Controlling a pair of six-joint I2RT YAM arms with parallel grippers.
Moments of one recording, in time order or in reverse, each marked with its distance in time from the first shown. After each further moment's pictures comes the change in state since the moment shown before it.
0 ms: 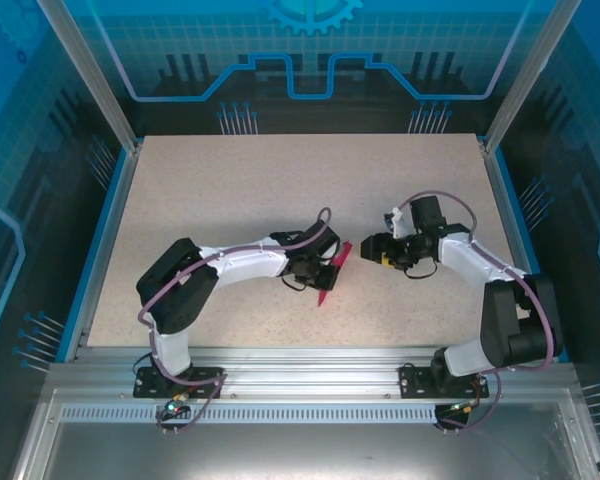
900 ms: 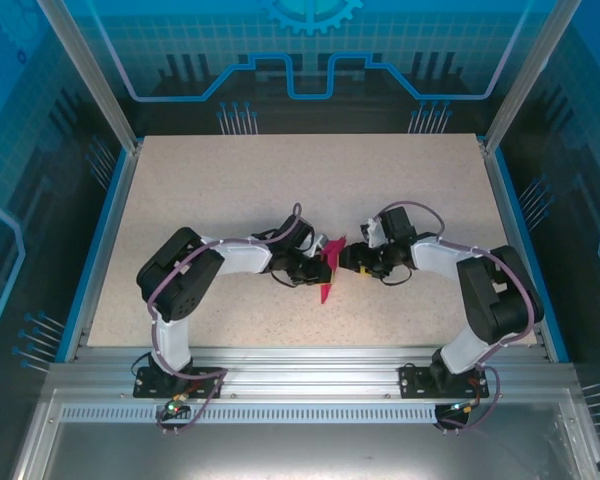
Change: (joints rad) left arm 0.159 0.053 -0.166 0.364 0.367 -0.209; right arm 0.168 0.180 -0.047 0.279 0.062 0.175
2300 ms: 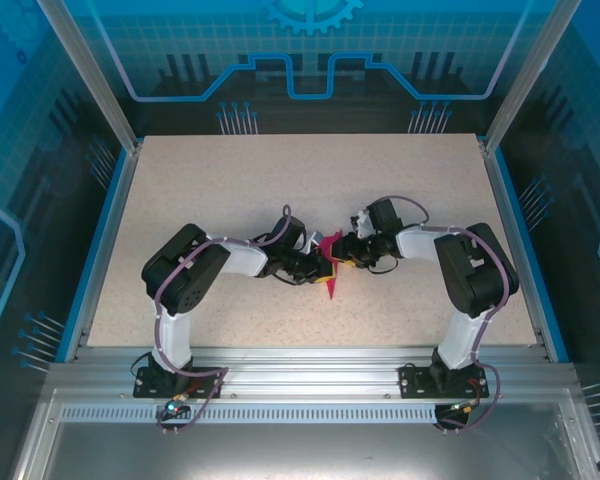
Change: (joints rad) left arm 0.039 0.051 -0.072 0.288 0.105 -0.237; right arm 0.023 0.198 0.129 0.104 -0.035 0.099
